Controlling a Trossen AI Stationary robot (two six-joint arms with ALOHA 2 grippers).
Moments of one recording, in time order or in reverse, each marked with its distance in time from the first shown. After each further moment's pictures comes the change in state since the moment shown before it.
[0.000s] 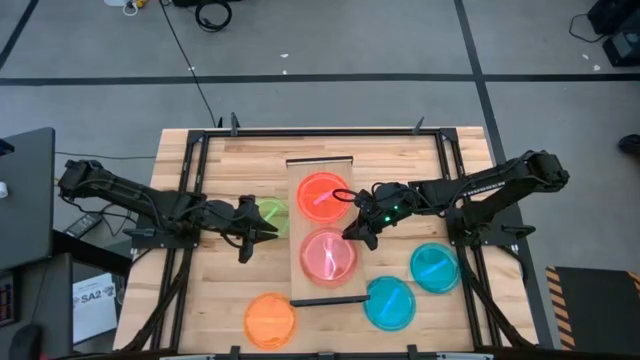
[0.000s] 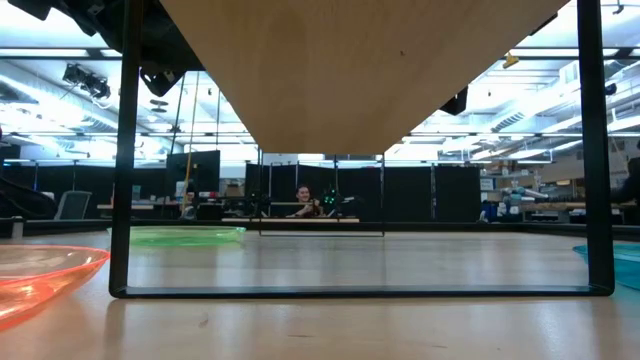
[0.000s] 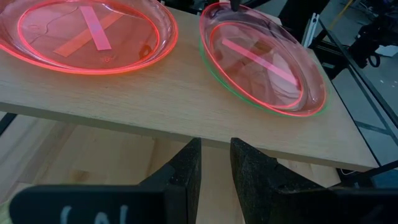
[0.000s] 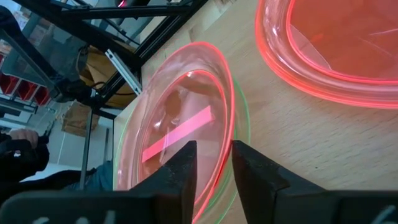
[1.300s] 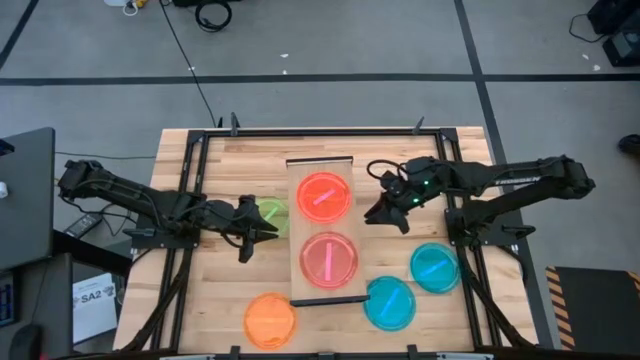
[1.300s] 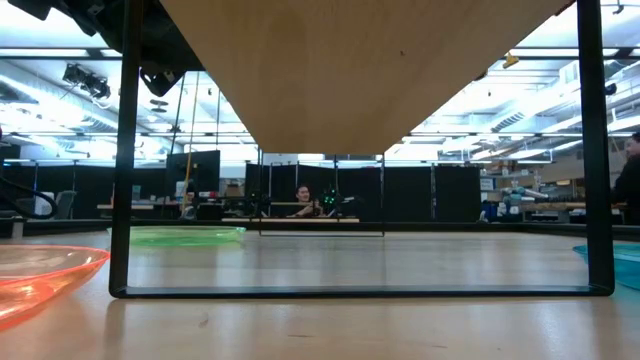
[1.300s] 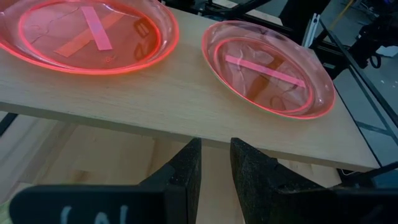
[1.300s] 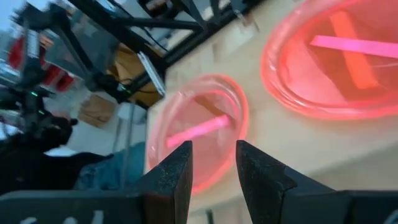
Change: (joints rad) left arm 0.005 0.000 0.000 0.000 0.000 0.000; right arm -0.119 -0.295 0.000 -0.240 -0.151 -0.160
